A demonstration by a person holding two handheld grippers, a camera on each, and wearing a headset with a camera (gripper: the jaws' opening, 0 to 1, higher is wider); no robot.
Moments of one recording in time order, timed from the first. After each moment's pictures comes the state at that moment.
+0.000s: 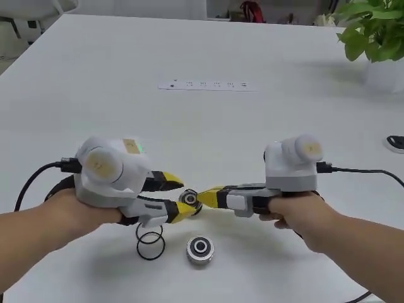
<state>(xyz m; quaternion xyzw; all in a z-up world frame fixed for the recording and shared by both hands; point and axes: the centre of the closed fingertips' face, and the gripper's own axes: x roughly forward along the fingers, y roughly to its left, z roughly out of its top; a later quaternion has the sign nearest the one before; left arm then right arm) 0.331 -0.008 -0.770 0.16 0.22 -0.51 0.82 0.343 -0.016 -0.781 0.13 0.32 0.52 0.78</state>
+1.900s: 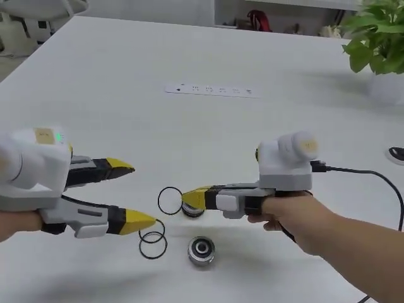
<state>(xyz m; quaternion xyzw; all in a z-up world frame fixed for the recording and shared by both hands) 0.300 0.063 -0.726 0.12 0.20 -0.48 0.85 0.316 0.019 -0.750 0.14 0.31 0.58 0.74</state>
